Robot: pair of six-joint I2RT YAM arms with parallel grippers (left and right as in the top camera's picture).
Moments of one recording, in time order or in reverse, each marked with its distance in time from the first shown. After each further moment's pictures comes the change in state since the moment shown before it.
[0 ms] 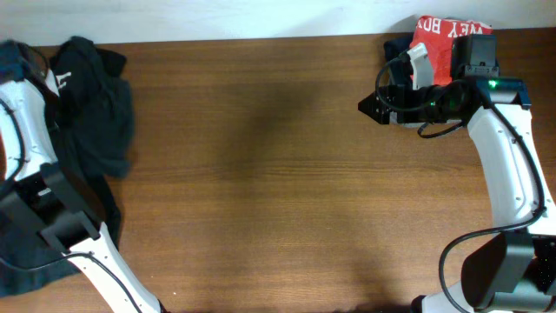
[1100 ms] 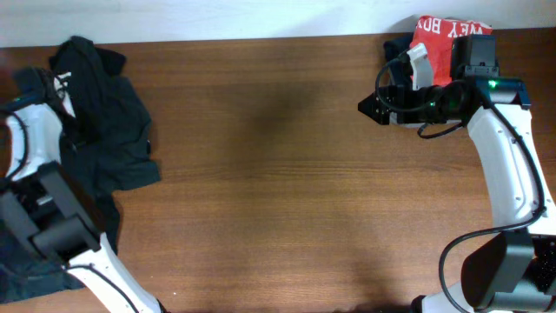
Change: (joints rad) left arm 0.001 -0.109 -0.491 0.369 -0.021 0.005; right arm 0.000 0.000 -0.001 -0.006 -0.004 -0.001
